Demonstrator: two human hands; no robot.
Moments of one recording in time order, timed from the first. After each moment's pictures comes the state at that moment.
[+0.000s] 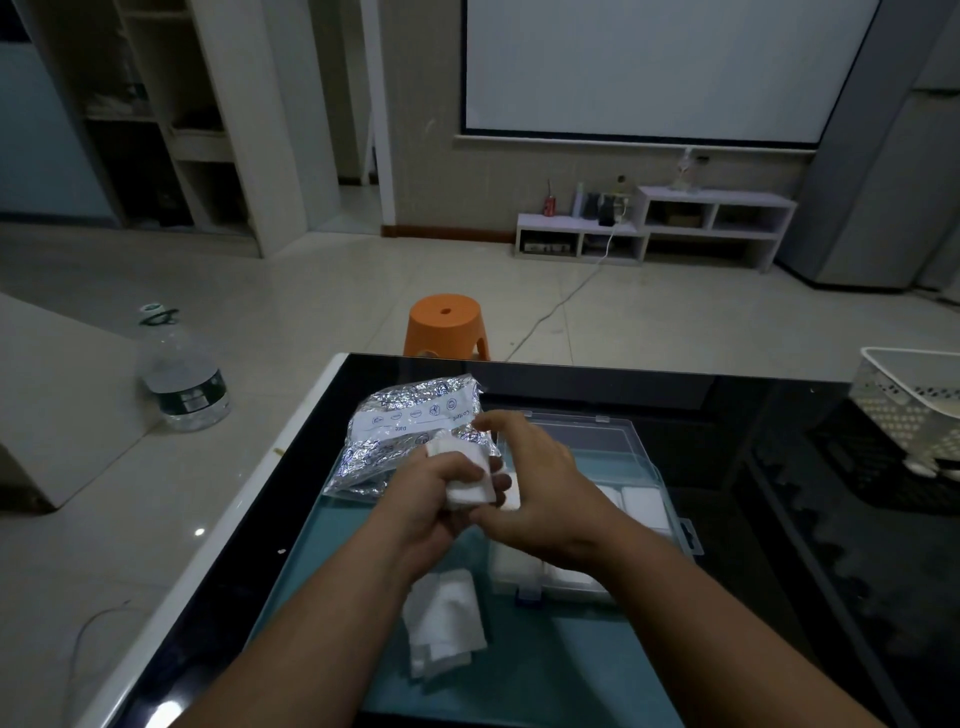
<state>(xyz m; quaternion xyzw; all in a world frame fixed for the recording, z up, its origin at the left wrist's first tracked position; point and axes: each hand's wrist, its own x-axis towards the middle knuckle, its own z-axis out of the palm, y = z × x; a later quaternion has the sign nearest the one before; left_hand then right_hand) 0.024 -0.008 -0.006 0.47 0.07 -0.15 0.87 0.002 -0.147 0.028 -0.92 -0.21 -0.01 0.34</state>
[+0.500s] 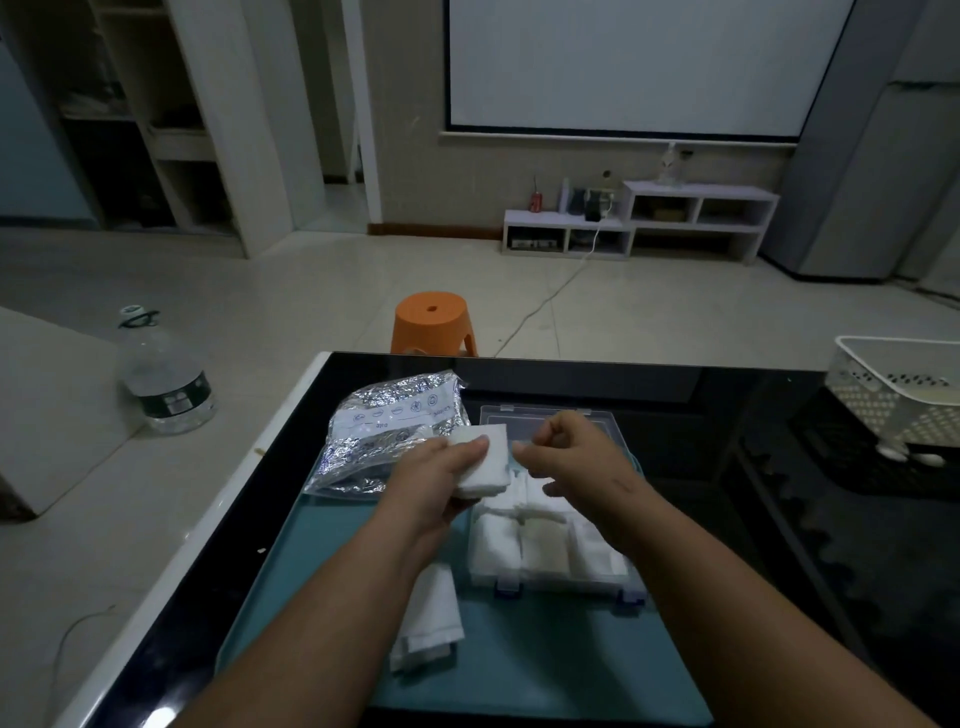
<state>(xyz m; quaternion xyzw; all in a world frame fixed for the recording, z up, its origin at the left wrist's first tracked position) 0.031 -0.032 -0.011 0.56 0.11 -0.09 0.82 0.015 -0.188 0.019 -0.82 0.02 0.05 0.56</state>
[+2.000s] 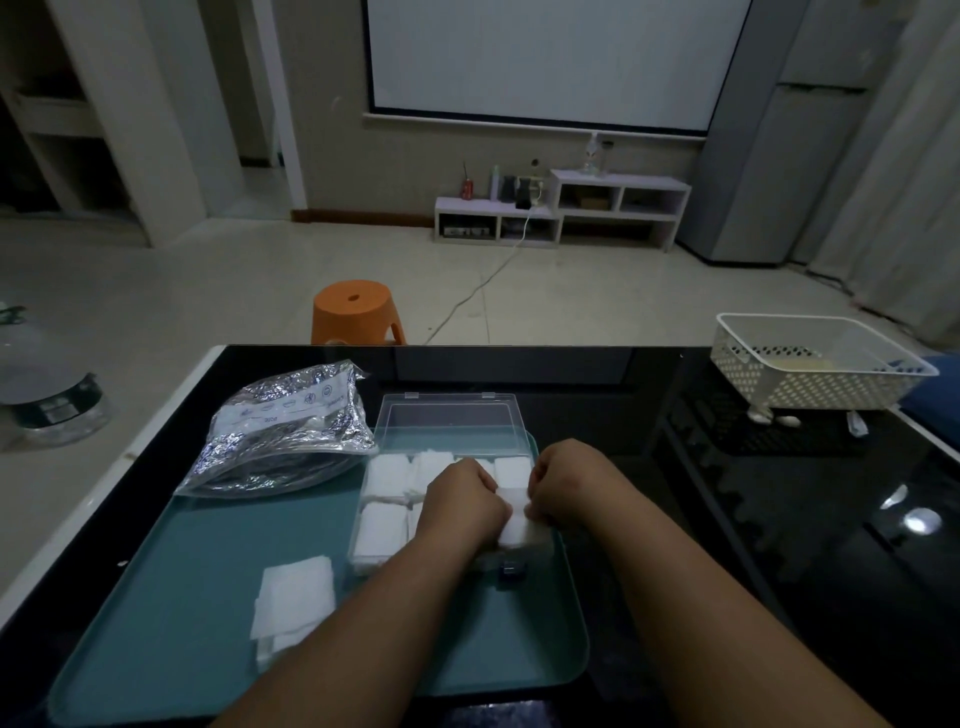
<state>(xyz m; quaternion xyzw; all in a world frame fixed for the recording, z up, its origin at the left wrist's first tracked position) 0.008 -0.161 -0.028 0.91 0.02 -0.10 0.40 0.015 -0.284 0.000 -0.95 0.15 0.18 0.22</state>
